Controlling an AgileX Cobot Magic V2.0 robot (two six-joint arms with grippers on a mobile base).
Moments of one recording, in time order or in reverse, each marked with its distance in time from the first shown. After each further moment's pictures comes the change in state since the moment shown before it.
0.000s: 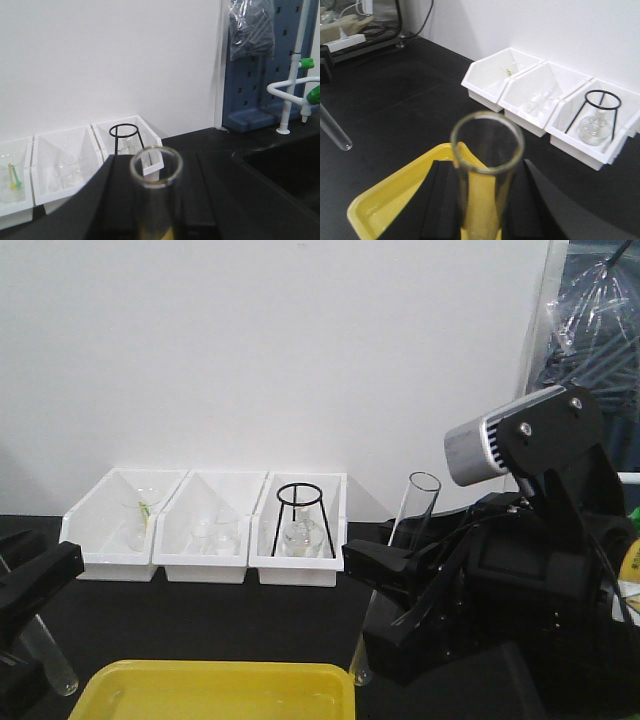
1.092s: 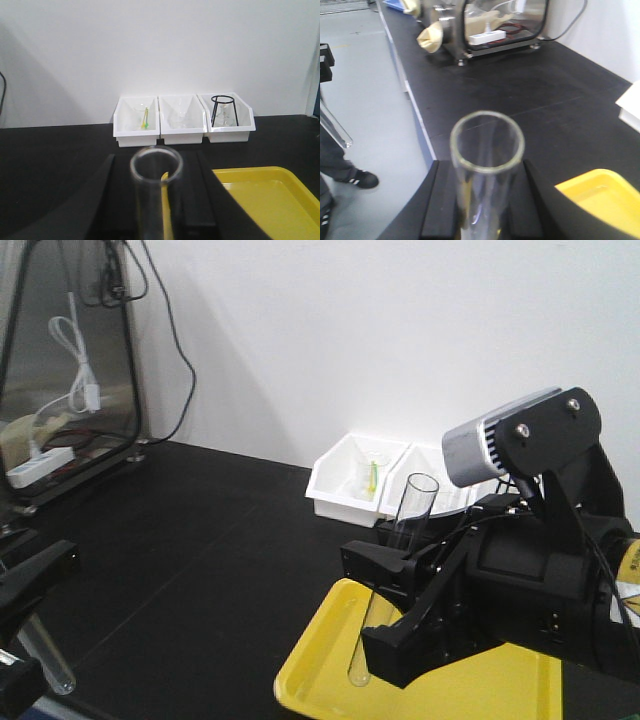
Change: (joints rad) left arm 0.000 0.000 0.000 0.000 0.000 0.000; right arm 0.000 0.000 0.000 0.000 0.000 0.000
